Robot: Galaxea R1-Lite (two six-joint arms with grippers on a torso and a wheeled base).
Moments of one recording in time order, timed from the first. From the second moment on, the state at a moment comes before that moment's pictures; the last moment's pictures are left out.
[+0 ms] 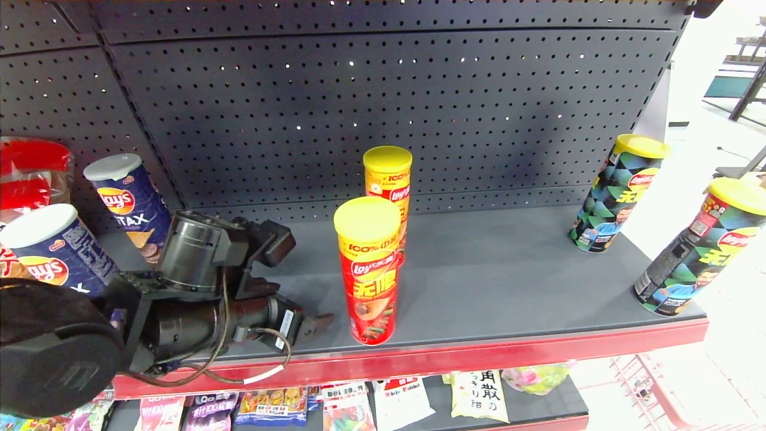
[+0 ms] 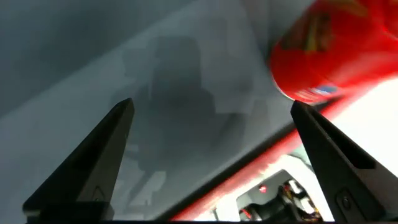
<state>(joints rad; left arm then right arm) -0.53 1.66 -0.70 -0.30 0.02 0.00 0.08 0.09 -0.22 0.27 -0.05 -0.09</state>
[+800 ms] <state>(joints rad) -0.55 1.78 -0.76 -0.40 0.05 0.00 0.08 0.09 -0.21 0.27 -0.05 -0.09</state>
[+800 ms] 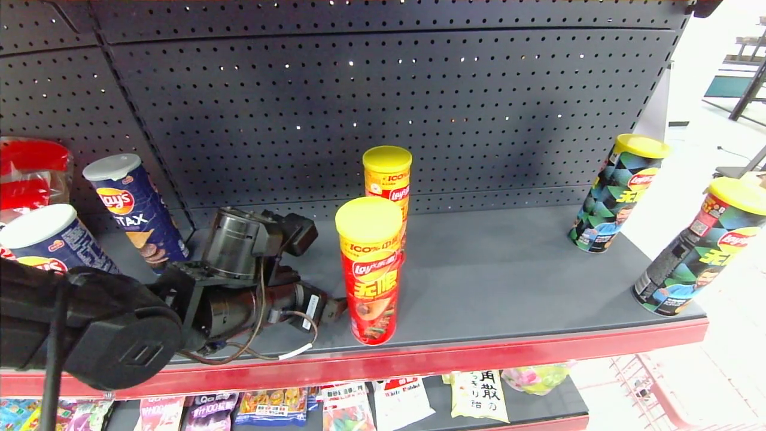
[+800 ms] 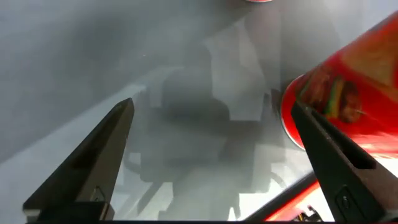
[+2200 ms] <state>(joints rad) -0.56 1.74 -0.69 -0.40 0.01 0.11 0.08 0.09 -0.21 0.27 -0.05 -0.09</state>
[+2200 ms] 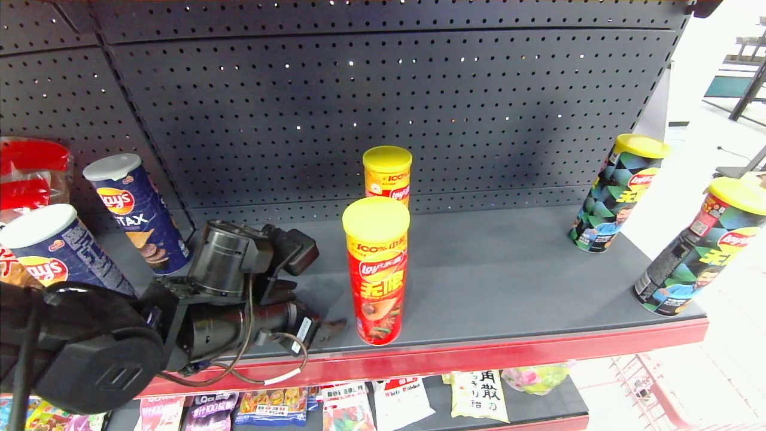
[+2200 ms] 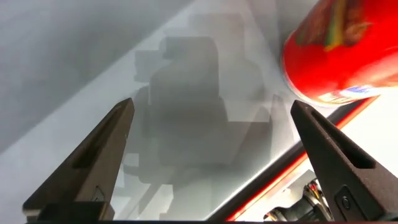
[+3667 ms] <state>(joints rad) -0.57 1.77 -0.73 -0.41 0.02 0.11 0.08 0.09 -0.19 0.27 -0.04 -0.09</state>
